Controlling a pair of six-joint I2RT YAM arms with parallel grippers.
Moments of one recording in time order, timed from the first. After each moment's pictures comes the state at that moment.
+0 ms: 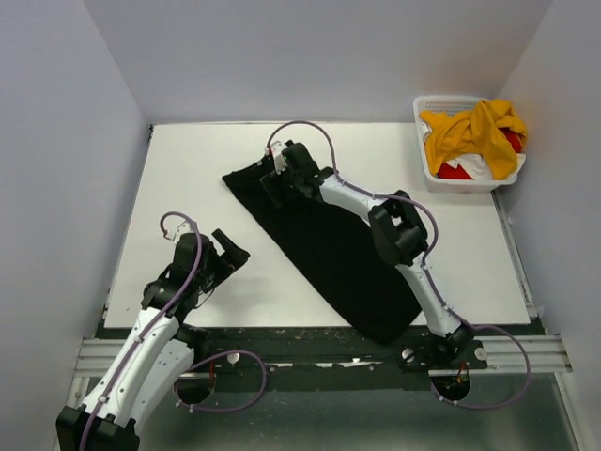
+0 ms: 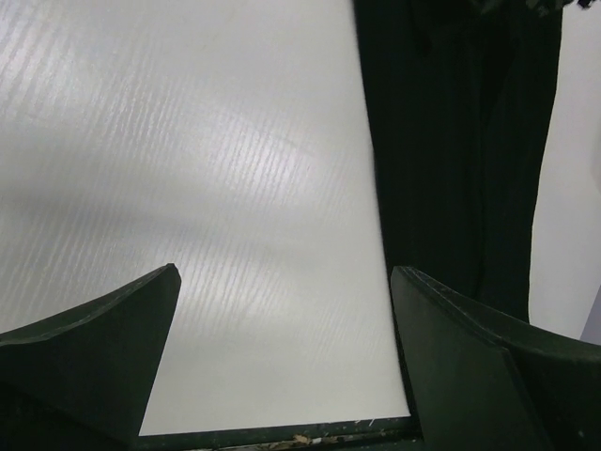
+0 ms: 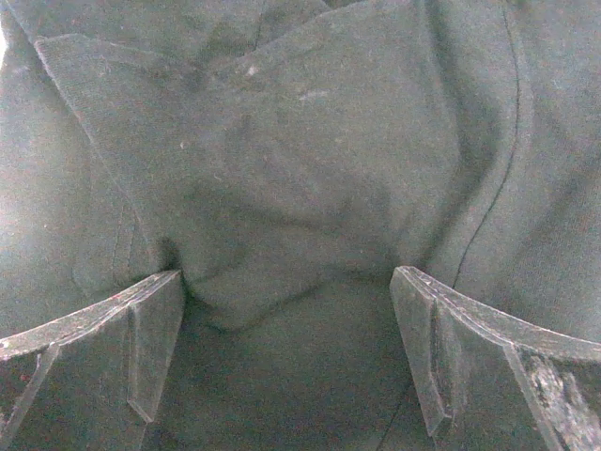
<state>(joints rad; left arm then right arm) -0.30 0.60 0.46 -0.58 -0.04 -0.93 0.68 2.41 1.92 -0.23 -0.07 -0.14</state>
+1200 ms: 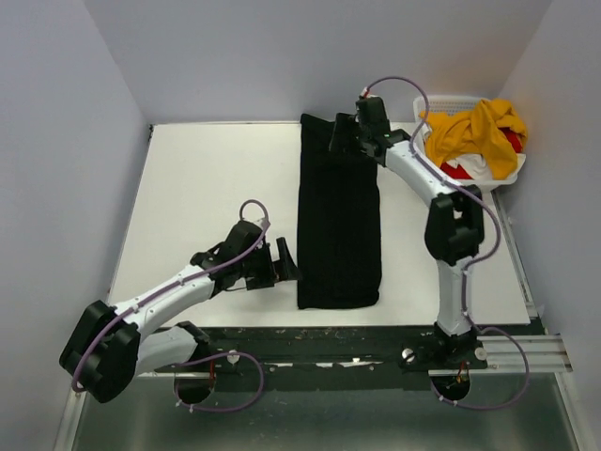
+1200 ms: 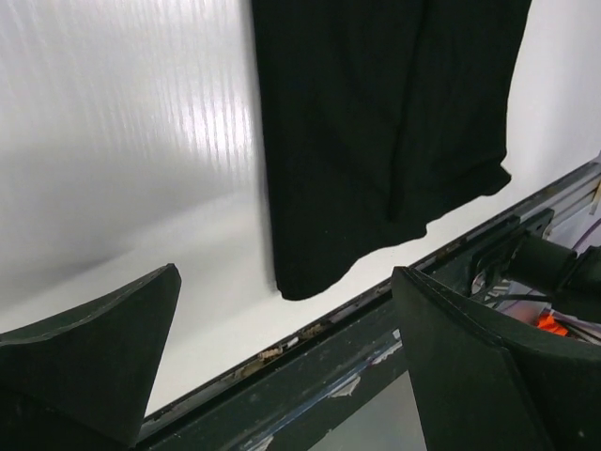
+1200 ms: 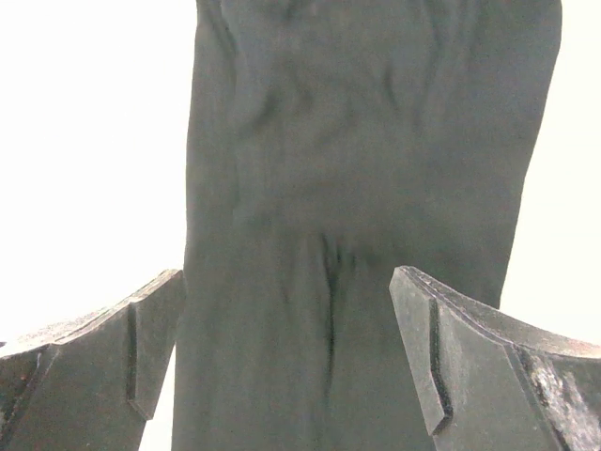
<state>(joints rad) -0.60 1.11 0.54 -0.26 0.30 -0.82 0.37 2.29 2.06 -0.42 0.06 0.40</state>
